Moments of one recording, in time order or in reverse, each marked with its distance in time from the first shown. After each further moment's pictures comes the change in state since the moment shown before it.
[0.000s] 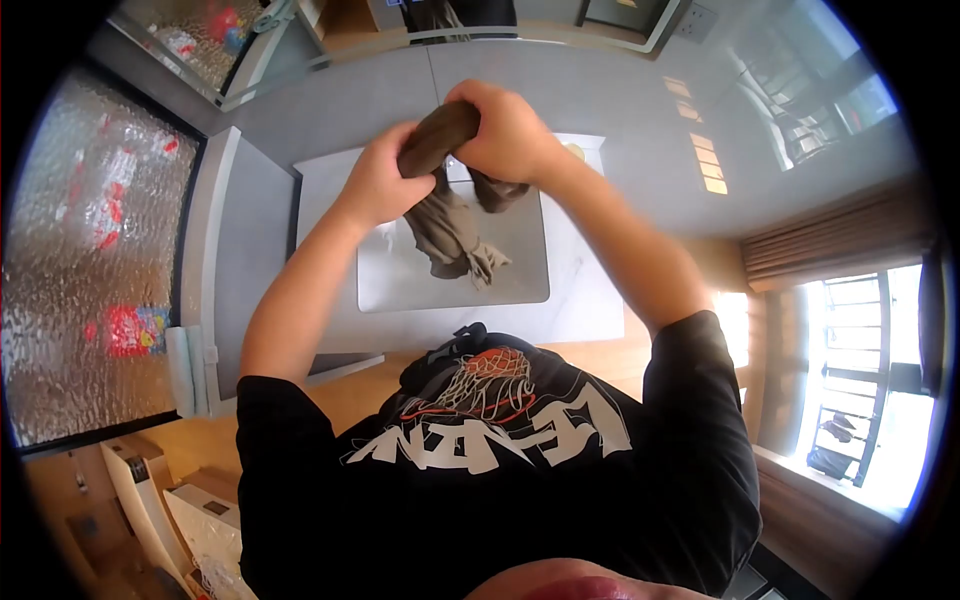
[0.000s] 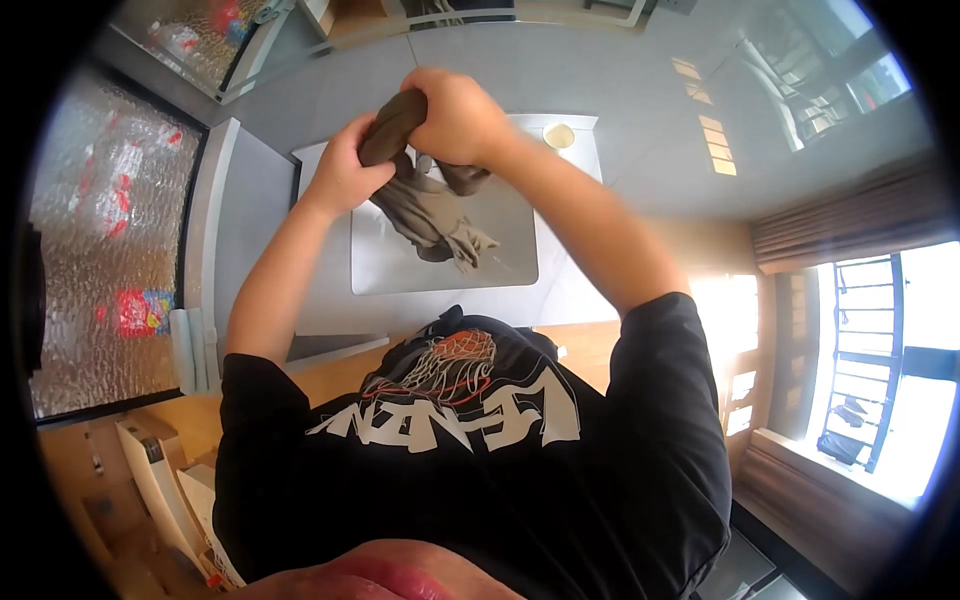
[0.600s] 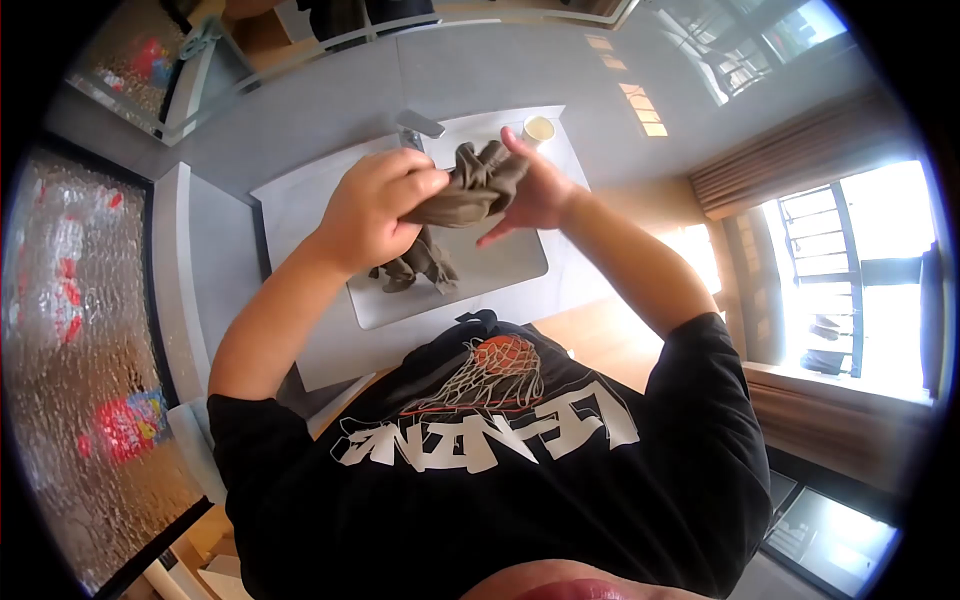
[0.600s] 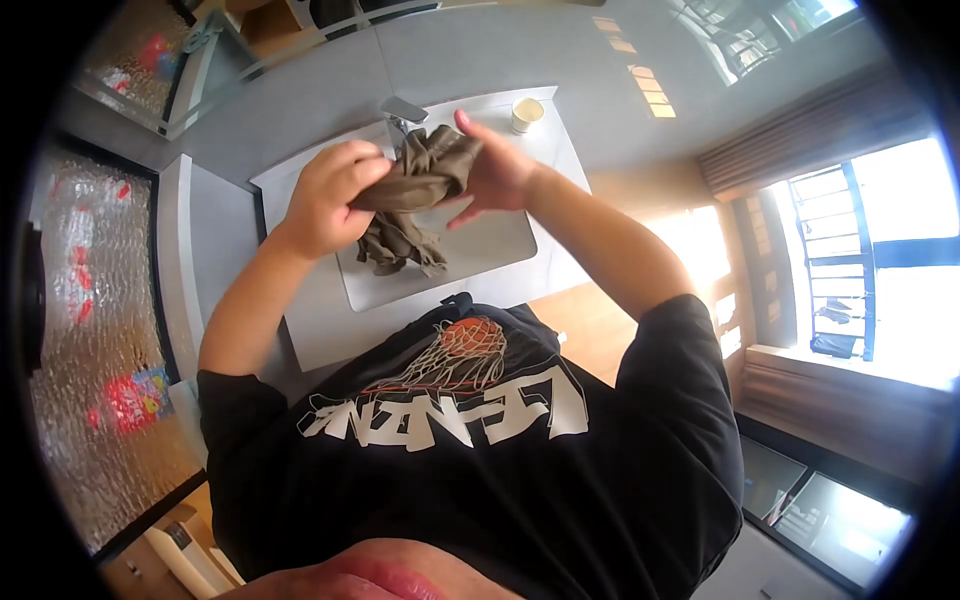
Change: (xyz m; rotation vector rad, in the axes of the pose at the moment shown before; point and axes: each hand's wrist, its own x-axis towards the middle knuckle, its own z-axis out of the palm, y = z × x) left_hand -0.017 -0.008 -0.052 0.242 -0.157 0.883; right_hand -0.057 0.023 0.047 1.258 -0.316 0.900
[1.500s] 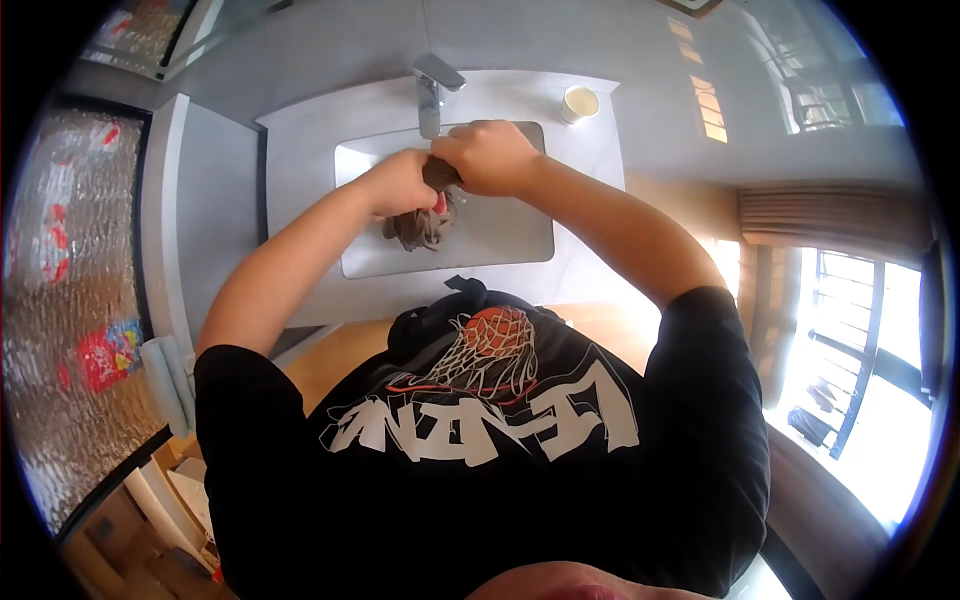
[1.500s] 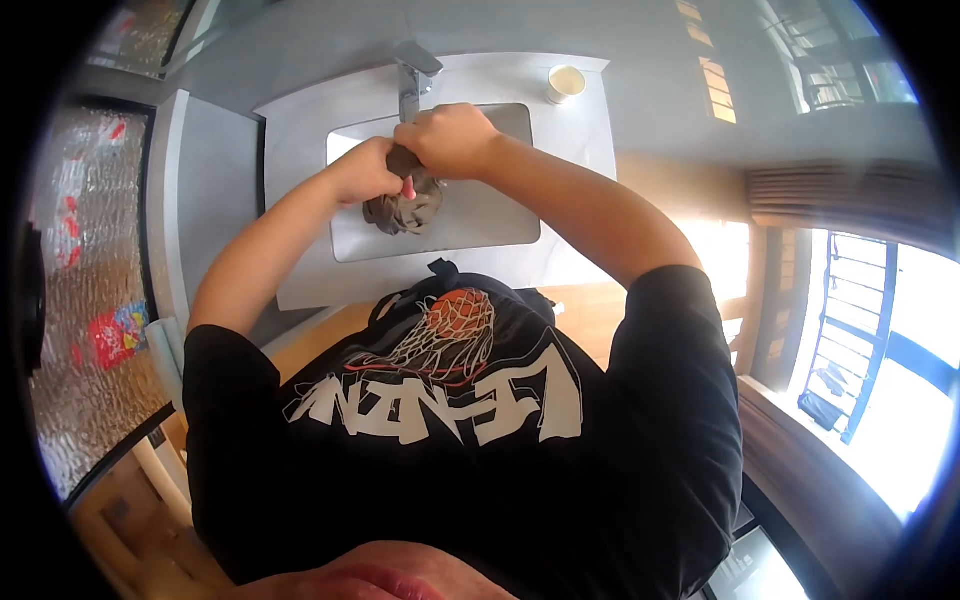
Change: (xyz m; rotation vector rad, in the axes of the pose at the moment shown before) left_hand -0.043 -0.057 0.107 -0.744 -0.374 -1.312; right_hand 0.090 0.011 -0.049 -1.975 0.036 -0.798
